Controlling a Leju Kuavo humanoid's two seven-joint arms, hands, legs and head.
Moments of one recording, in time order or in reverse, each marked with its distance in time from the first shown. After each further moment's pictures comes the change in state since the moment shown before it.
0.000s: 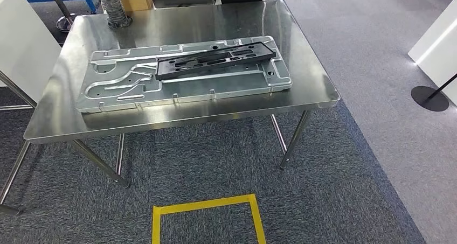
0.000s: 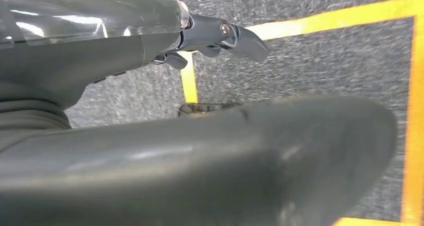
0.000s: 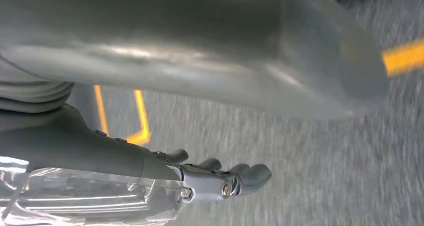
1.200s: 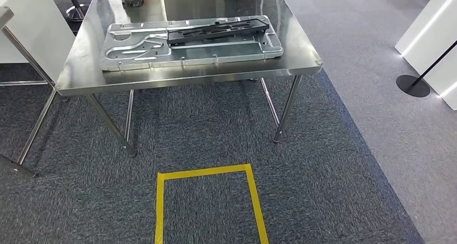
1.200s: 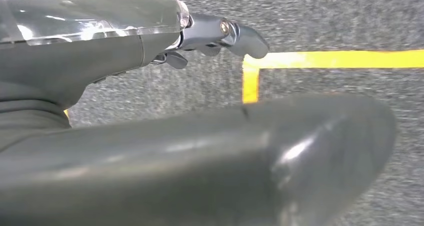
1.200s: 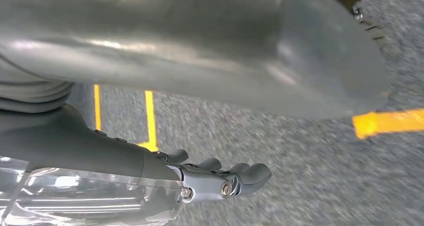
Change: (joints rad) left arm 0.003 0.005 0.036 0.005 0.040 0.007 -0.039; right arm -0.035 0.018 0.009 0.027 0.028 0.043 -0.054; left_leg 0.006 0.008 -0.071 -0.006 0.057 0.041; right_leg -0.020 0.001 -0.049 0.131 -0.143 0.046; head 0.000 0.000
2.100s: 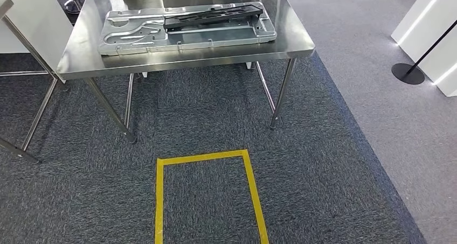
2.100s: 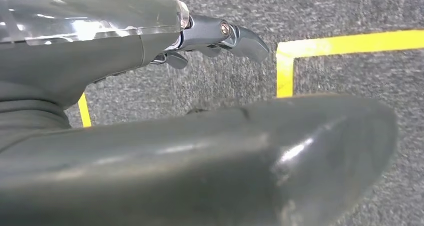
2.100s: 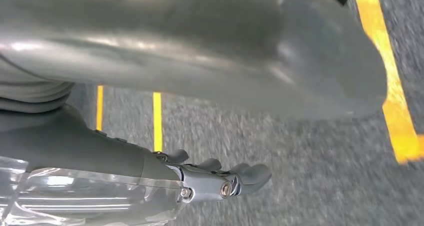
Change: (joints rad) left arm 0.004 0.012 -0.006 0.000 -0.008 0.003 -0.009; right arm -0.005 0.007 0.005 0.006 0.002 0.132 -0.013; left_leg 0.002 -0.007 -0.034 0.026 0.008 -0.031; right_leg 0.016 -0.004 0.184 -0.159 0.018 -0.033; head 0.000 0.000
